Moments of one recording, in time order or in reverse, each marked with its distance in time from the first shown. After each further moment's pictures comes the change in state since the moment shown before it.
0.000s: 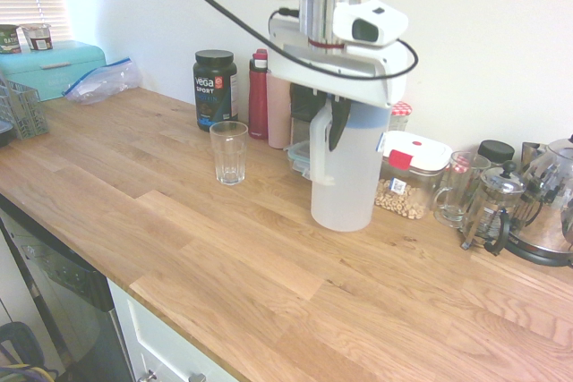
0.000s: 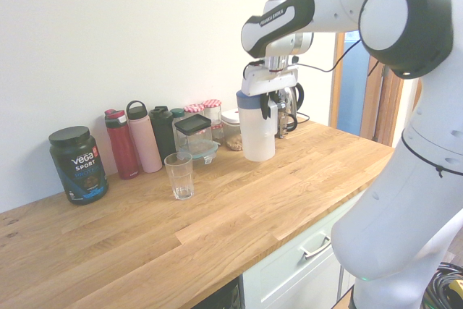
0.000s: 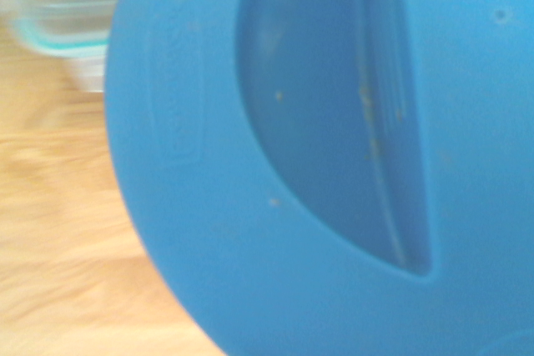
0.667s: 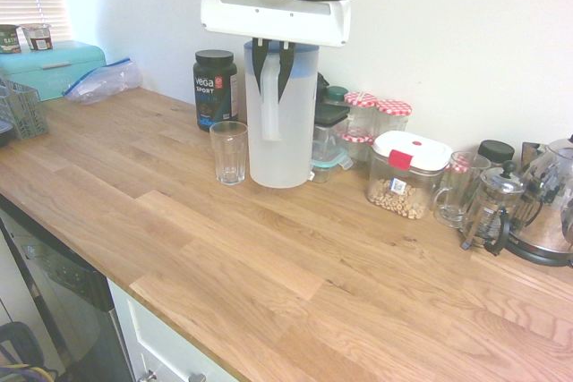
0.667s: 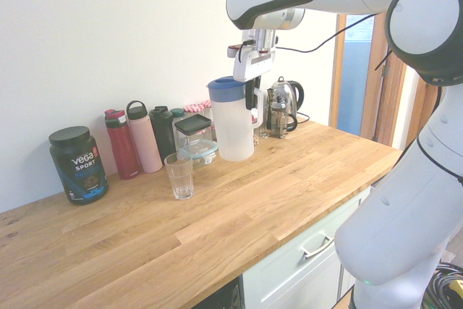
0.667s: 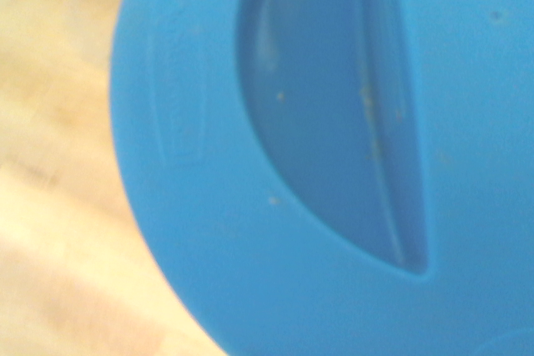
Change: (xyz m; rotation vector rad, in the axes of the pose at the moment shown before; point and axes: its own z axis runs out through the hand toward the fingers) arm -0.062 -0.052 -0.040 0.002 -0.107 -0.573
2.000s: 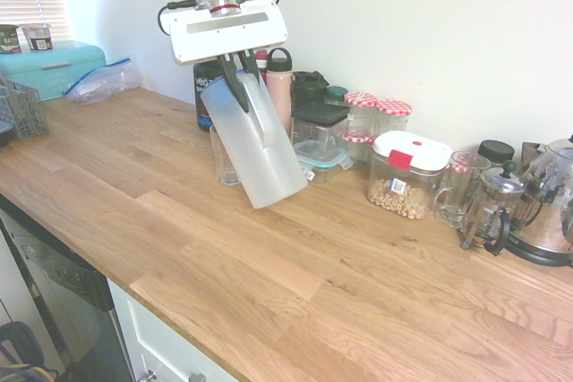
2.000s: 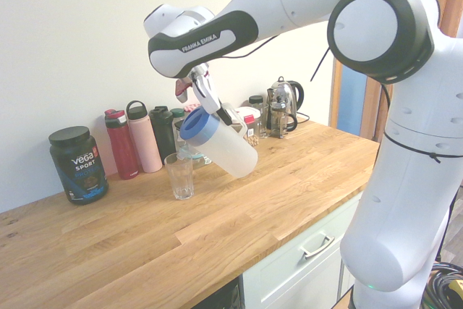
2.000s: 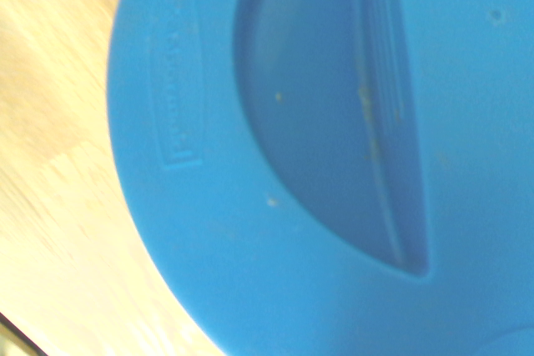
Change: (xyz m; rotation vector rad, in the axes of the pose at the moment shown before) arm 0.027 -0.151 0.074 -0.605 -0.188 -0.498
